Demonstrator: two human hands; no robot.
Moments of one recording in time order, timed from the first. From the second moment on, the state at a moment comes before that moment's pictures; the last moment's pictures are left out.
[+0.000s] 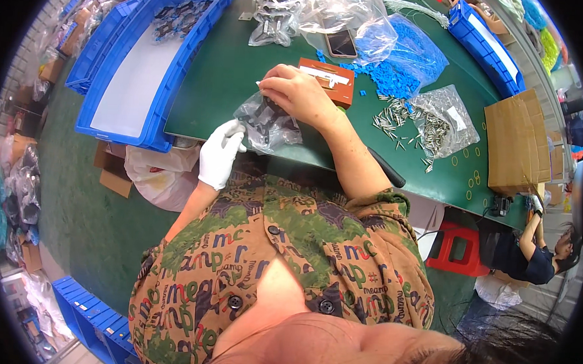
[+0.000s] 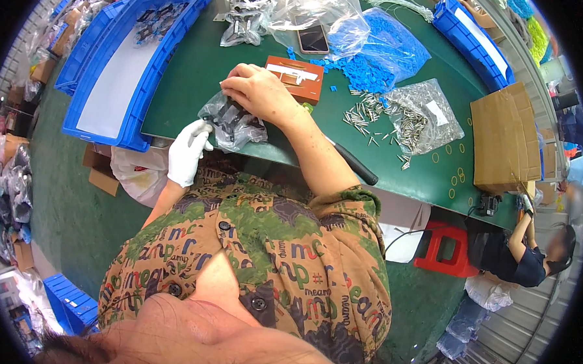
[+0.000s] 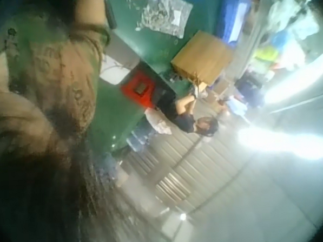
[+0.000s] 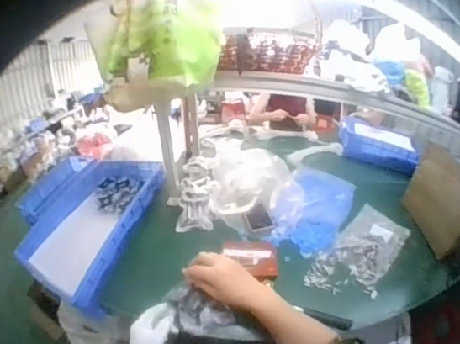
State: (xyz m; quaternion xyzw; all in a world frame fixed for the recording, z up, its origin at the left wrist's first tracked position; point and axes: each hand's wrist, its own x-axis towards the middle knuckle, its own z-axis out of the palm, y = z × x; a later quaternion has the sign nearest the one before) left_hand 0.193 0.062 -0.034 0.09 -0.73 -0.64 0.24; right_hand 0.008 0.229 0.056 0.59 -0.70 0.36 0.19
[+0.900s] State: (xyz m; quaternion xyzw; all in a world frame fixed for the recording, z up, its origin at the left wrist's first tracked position) left_hand 0.114 0.015 -0.030 0.02 -0.26 -0.96 0.08; right_hand -0.029 0.297 0.108 0.22 -0.41 0.86 0.17
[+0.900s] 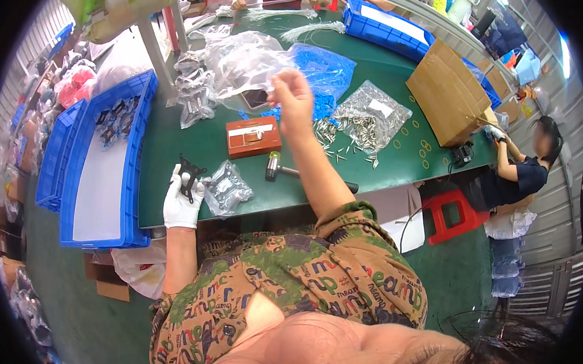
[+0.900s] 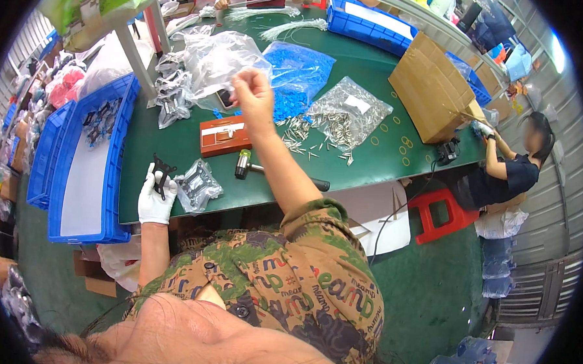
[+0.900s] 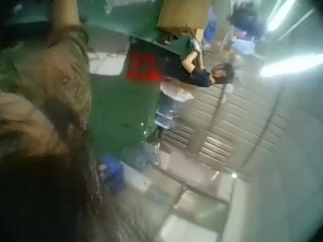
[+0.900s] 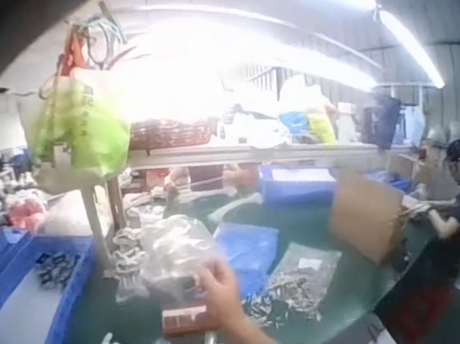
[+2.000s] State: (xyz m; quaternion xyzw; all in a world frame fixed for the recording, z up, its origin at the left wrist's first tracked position) left_hand 0.161 0.056 0.019 -0.01 -0.37 -0.93 0.09; right_hand -0.094 0.405 0.102 0.37 -0.89 0.09 0.25
